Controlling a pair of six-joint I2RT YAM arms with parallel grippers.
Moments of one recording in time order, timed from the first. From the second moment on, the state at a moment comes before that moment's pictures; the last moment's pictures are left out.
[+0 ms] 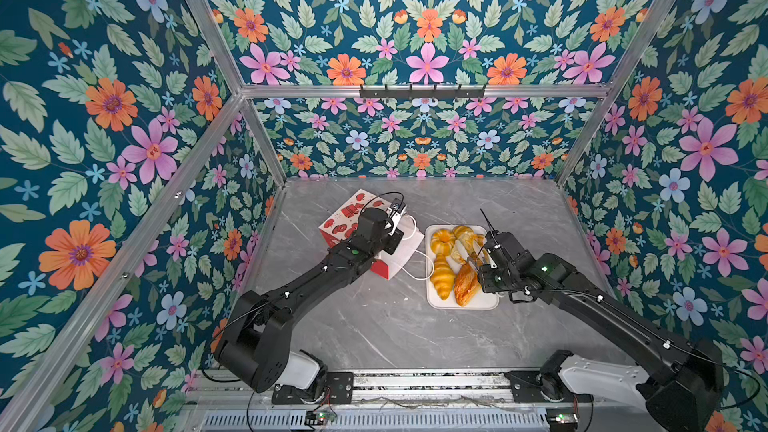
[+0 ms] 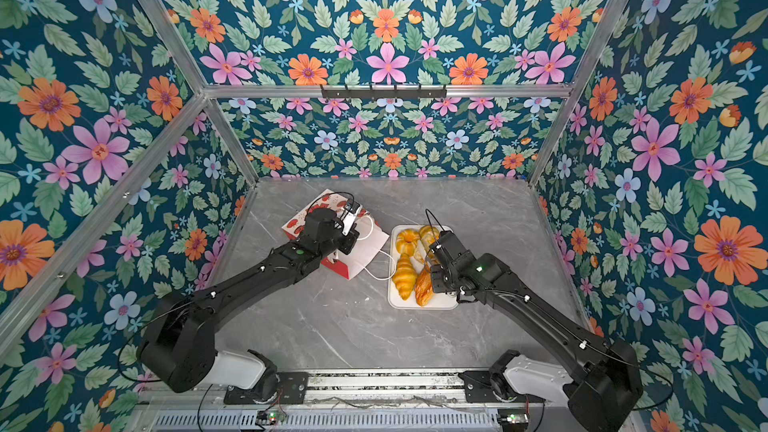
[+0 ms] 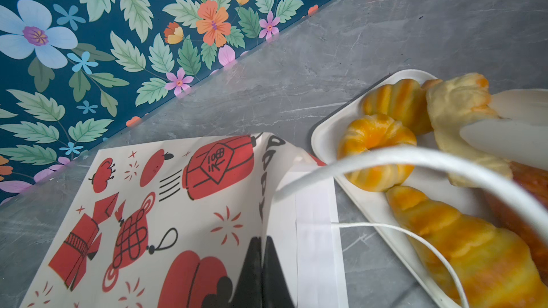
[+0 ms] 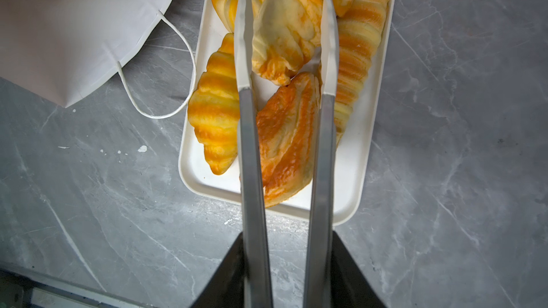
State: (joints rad) left arm -0.58 1.44 0.94 -0.01 -0.09 0.18; right arm 0.65 1.14 0.97 -0.88 0.11 0.49
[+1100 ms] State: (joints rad) left arm -0.58 1.39 0.96 0.00 -0.09 0.21; right arm 0.75 1.46 1.02 -0.28 -0.31 0.45
